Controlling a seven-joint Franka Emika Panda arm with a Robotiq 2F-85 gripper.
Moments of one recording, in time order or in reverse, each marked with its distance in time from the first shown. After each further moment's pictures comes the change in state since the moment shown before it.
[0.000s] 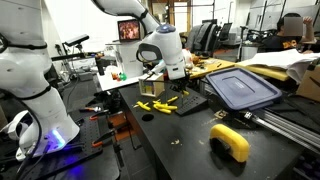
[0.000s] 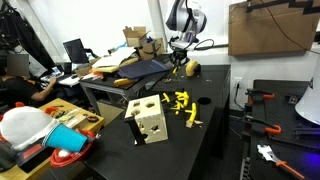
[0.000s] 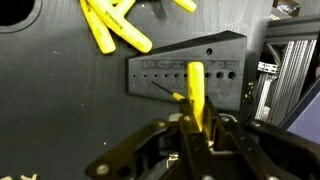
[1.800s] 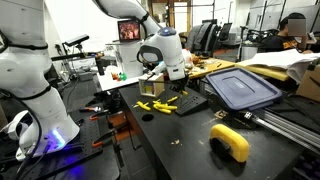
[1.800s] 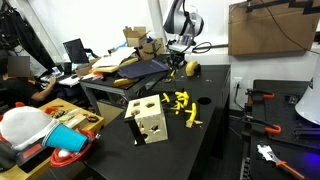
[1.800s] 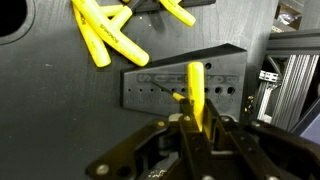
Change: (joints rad) arm 0.003 0.035 0.031 0.022 0.002 0.006 0.000
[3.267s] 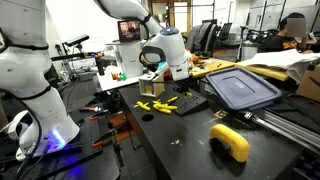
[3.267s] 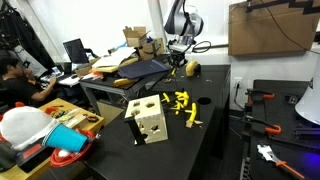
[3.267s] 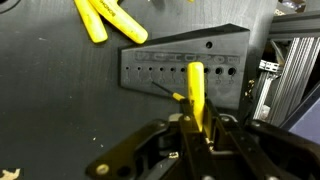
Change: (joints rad) arm 0.002 0.023 -0.029 0.029 -0.035 0.020 0.004
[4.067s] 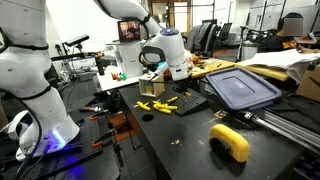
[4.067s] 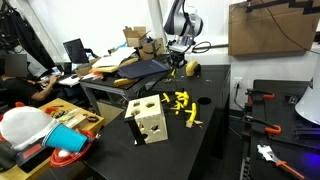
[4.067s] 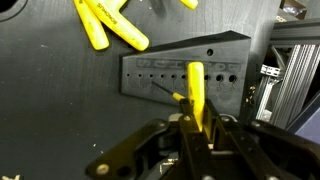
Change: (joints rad) arm 0.008 0.001 0.000 -0.001 0.000 -0.012 0.001
